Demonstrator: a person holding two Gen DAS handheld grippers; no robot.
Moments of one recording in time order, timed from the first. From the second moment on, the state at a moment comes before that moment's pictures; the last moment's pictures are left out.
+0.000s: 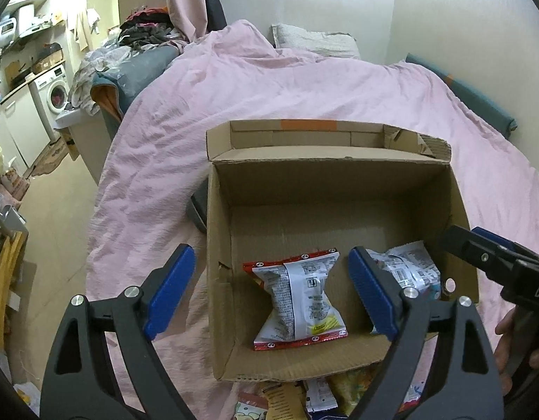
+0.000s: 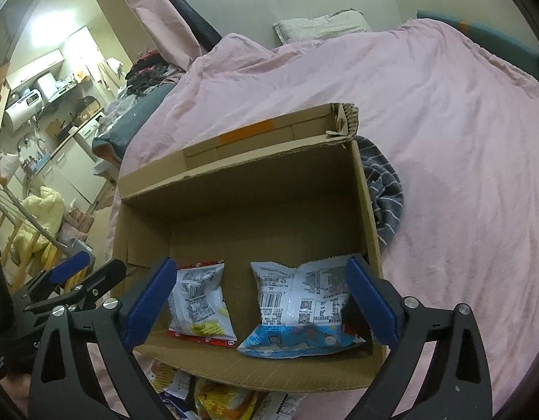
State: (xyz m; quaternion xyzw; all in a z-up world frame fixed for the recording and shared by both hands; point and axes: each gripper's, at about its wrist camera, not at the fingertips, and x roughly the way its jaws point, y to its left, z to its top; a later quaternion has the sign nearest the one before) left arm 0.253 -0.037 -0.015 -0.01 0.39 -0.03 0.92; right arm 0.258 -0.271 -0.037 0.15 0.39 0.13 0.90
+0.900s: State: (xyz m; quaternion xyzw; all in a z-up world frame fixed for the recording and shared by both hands) left arm 0.169 -0.008 0.017 -0.04 0.37 -0.03 0.93; right arm 0.173 -0.282 0.003 0.17 0.36 0.15 0.91
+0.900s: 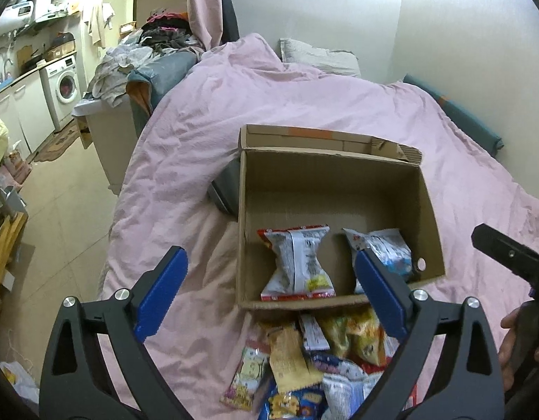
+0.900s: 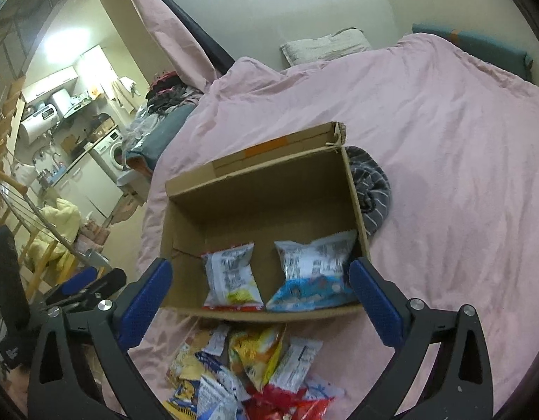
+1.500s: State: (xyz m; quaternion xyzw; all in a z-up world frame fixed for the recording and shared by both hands) left arm 0.128 0.013 -0.018 -0.05 0.45 -0.01 0.89; right arm 0.125 -0.282 -0.023 0.16 0.42 0.14 0.88
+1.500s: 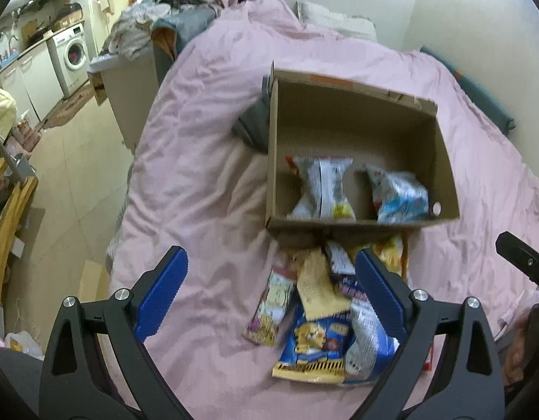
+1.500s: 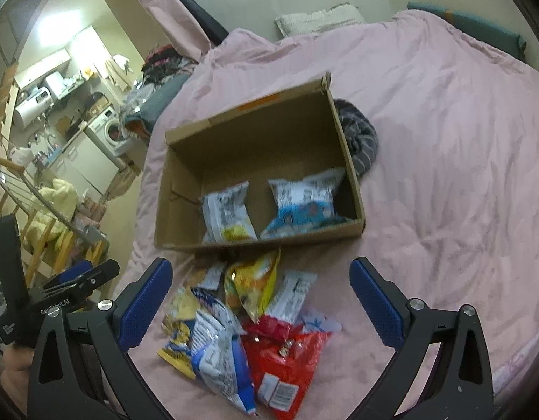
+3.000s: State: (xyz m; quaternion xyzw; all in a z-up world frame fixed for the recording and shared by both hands) left arm 0.163 0.023 -0.121 -0.04 0.62 0.02 0.79; right arm 0.124 -0.276 -0.049 0.20 0.51 0.25 0.80
